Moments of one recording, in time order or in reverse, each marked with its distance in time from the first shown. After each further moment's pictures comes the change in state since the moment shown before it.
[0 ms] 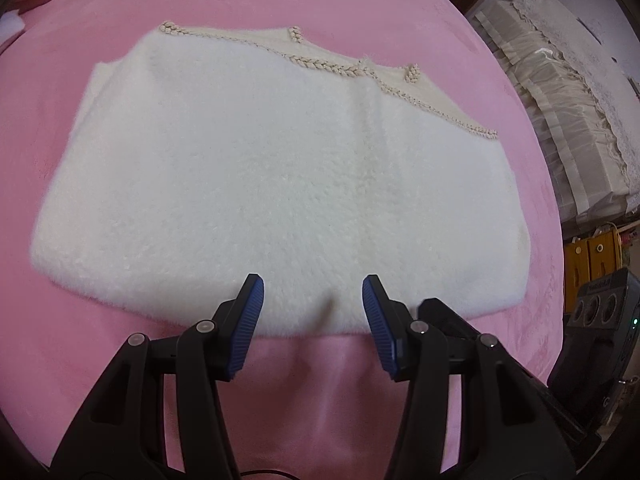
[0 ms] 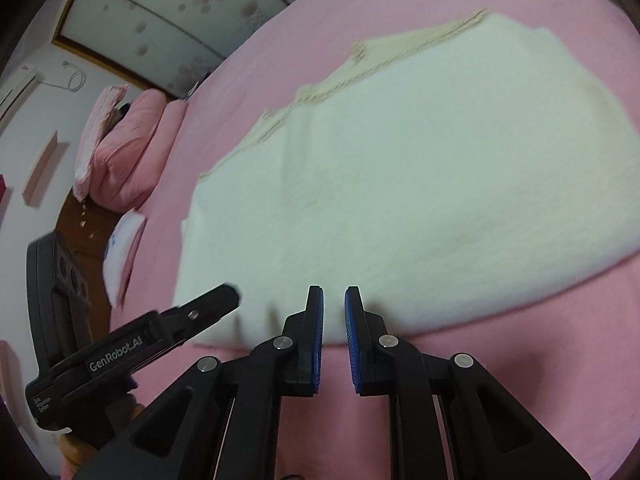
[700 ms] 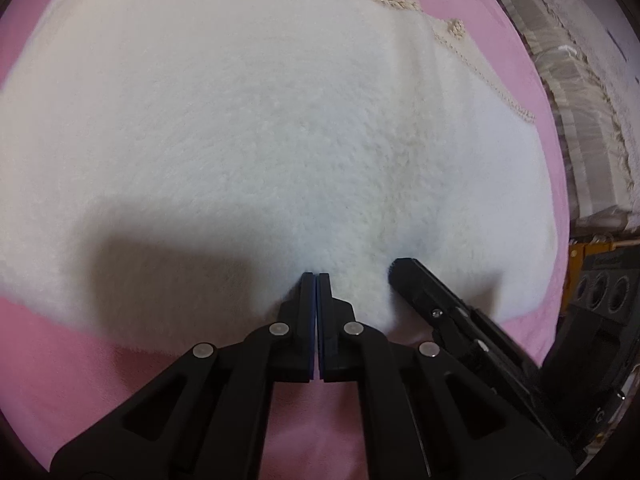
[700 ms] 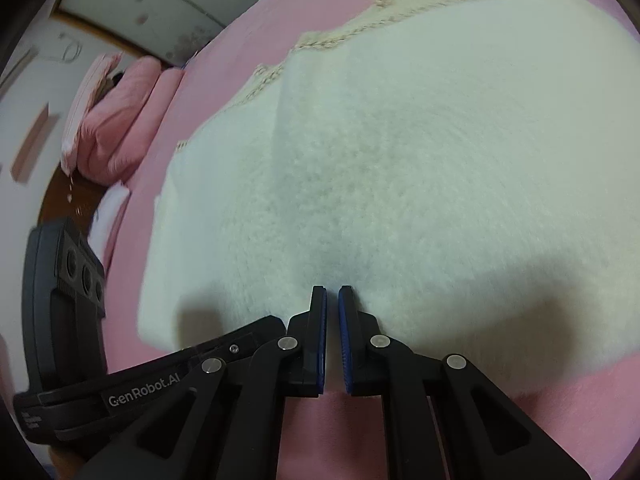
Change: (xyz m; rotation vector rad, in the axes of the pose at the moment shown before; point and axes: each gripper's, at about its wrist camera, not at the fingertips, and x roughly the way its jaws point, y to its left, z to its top) left arm 0.074 0.014 -0.003 -0.086 0.157 -0.042; right arm 0.091 0.023 0.031 -0.123 0.077 -0.065
